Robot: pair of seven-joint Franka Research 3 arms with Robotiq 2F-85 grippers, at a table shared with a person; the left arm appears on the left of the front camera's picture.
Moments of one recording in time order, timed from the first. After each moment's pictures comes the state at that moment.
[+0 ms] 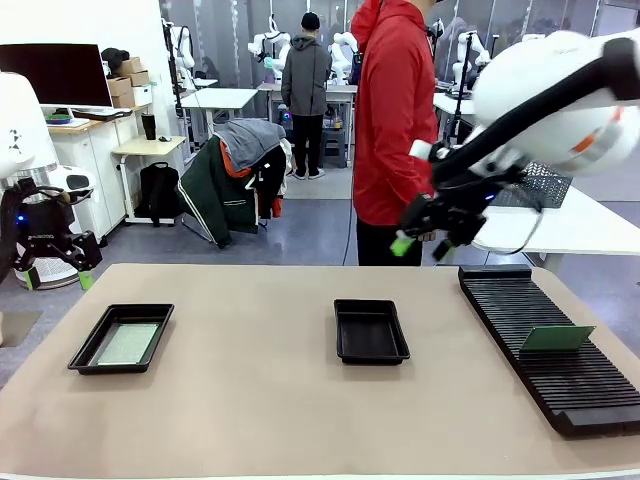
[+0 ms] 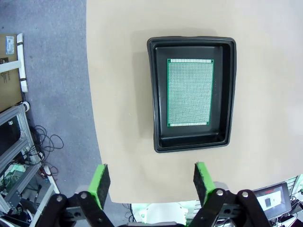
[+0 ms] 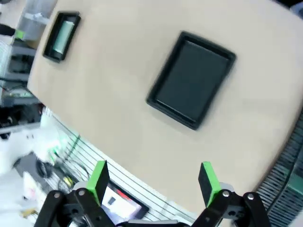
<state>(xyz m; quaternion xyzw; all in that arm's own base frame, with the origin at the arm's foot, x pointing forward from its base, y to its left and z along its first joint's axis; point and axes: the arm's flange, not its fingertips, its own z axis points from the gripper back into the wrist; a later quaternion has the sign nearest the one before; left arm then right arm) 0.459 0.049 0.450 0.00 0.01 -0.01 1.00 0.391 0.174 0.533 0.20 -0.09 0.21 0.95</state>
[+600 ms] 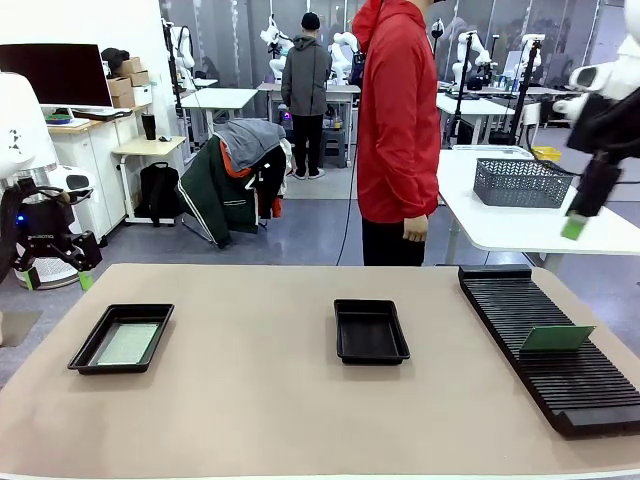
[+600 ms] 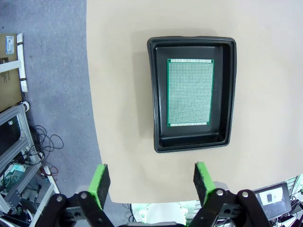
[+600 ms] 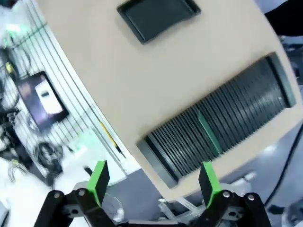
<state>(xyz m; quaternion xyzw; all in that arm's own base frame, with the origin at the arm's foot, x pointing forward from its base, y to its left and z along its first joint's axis) 0.459 0.049 0.450 0.00 0.01 -0.01 1.00 0.353 0.032 0.617 0.05 -0.06 0.48 0.87</state>
